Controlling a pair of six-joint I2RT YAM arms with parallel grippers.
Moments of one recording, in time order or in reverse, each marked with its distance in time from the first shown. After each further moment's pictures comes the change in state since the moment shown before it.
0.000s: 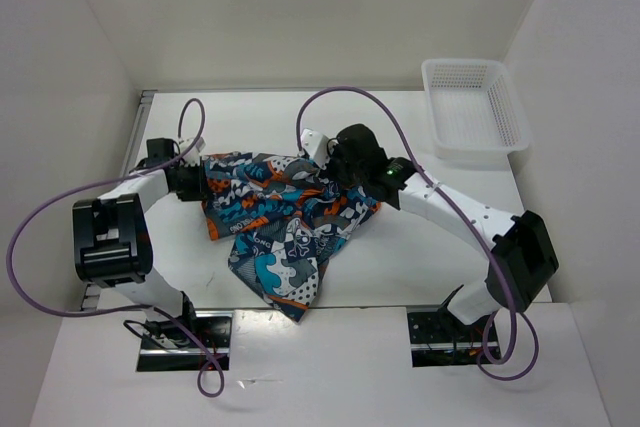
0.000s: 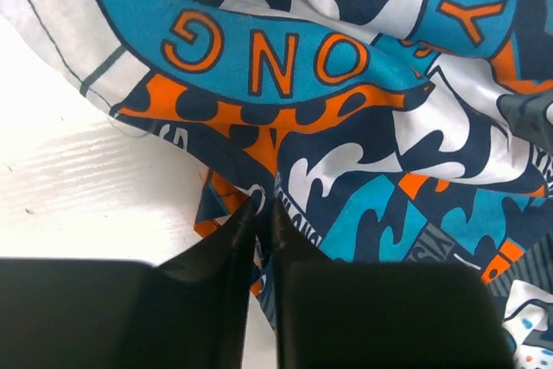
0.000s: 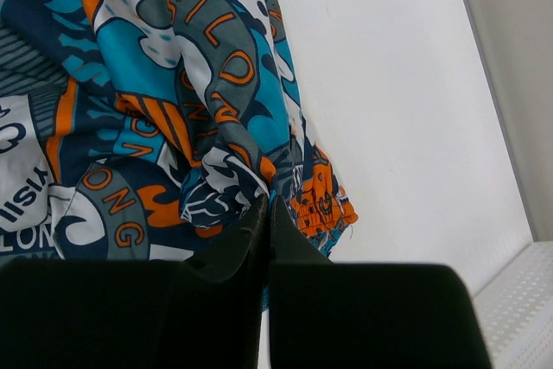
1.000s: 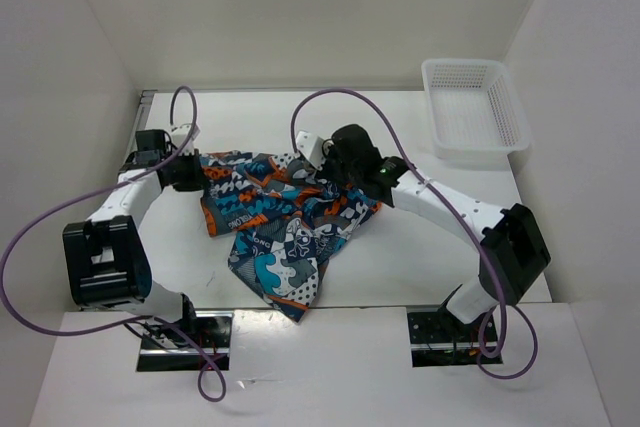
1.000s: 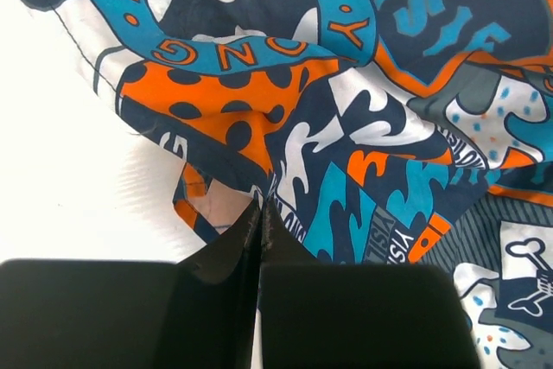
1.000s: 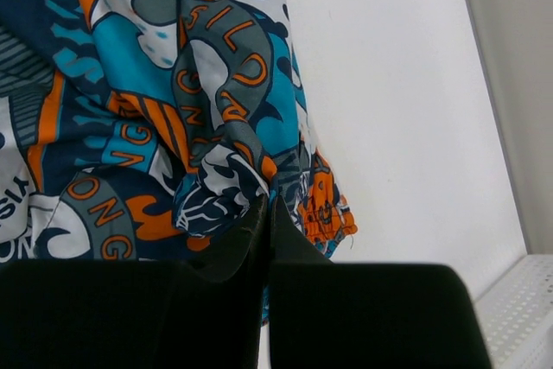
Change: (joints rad) left arm 0.002 -0.130 0.045 -0.055 0.046 0.002; right arm 0.000 0.052 0.003 0.031 -0.004 -0.037
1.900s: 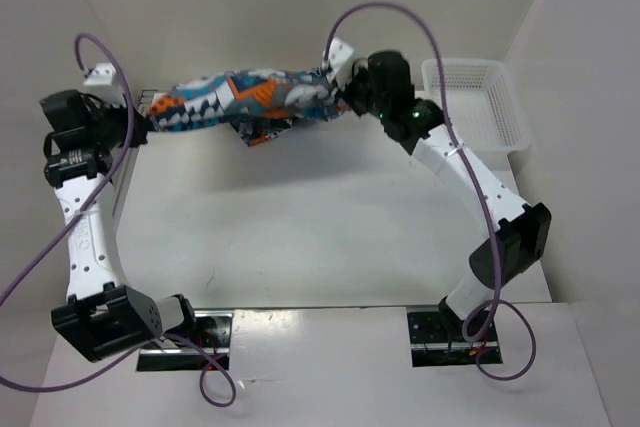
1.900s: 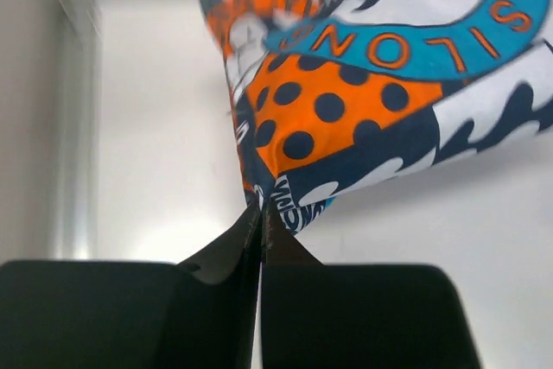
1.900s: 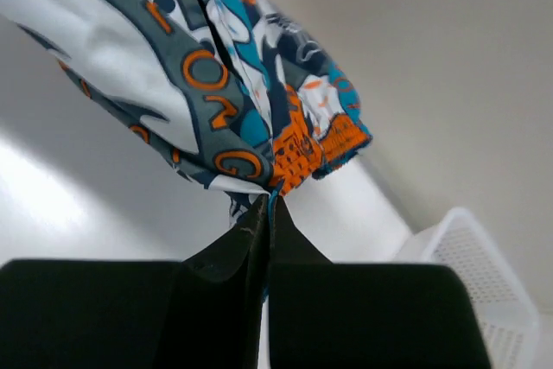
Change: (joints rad) left arm 0.216 -0.278 0.416 -0.134 0.054 0.001; right arm -0.198 0.101 0.572 -0.124 -0.005 0.085
